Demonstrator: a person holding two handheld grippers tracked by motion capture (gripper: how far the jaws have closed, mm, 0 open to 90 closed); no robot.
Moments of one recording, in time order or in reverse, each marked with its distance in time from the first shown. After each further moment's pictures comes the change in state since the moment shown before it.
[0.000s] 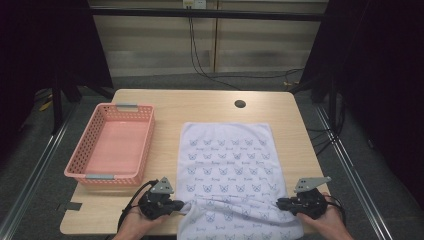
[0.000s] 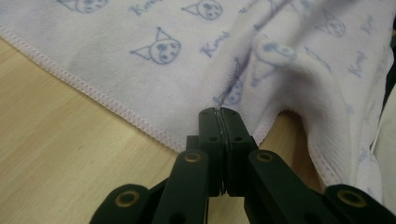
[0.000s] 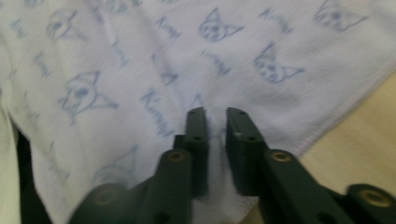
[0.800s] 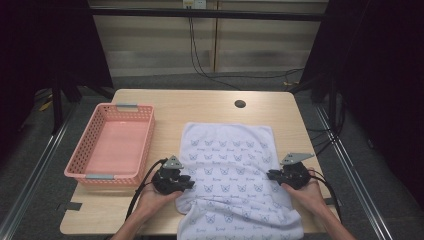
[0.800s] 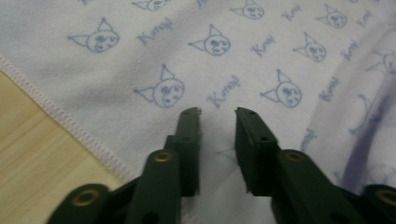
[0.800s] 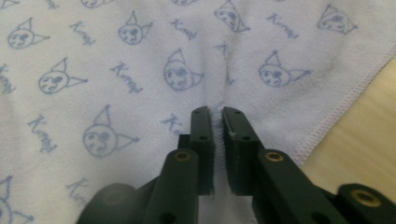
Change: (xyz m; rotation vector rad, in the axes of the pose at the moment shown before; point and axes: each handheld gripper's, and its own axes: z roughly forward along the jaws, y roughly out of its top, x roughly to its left) left arm 0.035 0.043 0.036 -0.054 0.048 -0.018; right arm -0.046 0.047 0.041 -0.060 -0.151 0.002
